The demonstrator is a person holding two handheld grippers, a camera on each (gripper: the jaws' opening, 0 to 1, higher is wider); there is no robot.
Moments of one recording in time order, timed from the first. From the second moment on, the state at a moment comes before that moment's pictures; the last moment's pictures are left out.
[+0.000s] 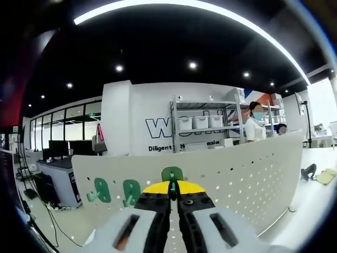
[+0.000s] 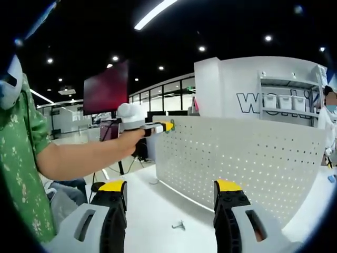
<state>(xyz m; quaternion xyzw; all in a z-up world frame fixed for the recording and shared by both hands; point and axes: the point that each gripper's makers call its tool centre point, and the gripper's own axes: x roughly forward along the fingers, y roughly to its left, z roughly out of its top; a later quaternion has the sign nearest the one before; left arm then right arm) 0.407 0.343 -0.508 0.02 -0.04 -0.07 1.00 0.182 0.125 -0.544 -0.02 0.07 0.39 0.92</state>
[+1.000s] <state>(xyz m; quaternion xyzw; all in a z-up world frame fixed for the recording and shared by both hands) 0.417 0.345 -0.509 0.03 -0.05 -0.07 1.00 0.185 0.129 -0.548 -0.02 0.07 0.39 0.92</state>
